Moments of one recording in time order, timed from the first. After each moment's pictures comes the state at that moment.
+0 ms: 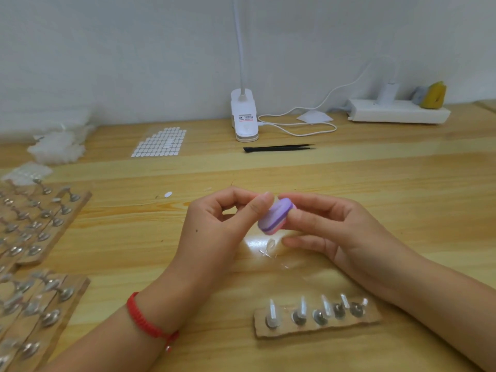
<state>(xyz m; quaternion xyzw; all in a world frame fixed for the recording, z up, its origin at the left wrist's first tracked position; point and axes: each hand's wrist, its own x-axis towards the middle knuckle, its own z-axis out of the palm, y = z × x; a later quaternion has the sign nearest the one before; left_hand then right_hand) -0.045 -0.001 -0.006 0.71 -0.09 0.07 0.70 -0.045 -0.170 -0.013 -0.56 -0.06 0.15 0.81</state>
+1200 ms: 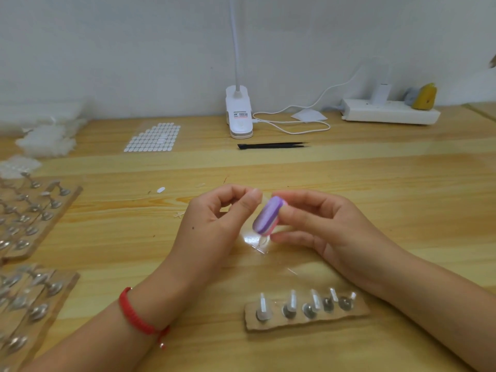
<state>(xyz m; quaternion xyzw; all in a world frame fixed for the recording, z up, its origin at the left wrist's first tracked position) -0.044 0.000 -0.010 0.74 -0.10 0.06 0.67 -0.043 -0.170 -0.016 -0.55 -0.05 0.13 0.83</state>
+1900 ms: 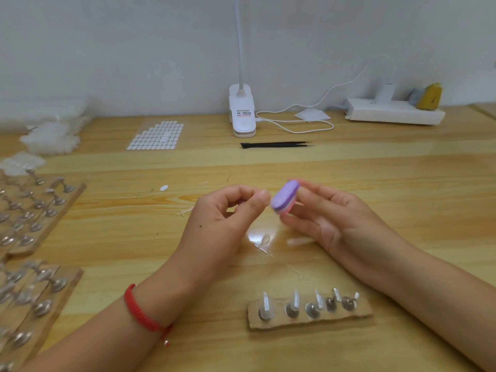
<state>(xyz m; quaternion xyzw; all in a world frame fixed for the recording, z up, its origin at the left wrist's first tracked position) -0.044 -0.002 -0.011 0.74 -0.10 0.05 0.66 -0.039 -0.174 -0.015 -0.50 -0.02 0.14 0.85</state>
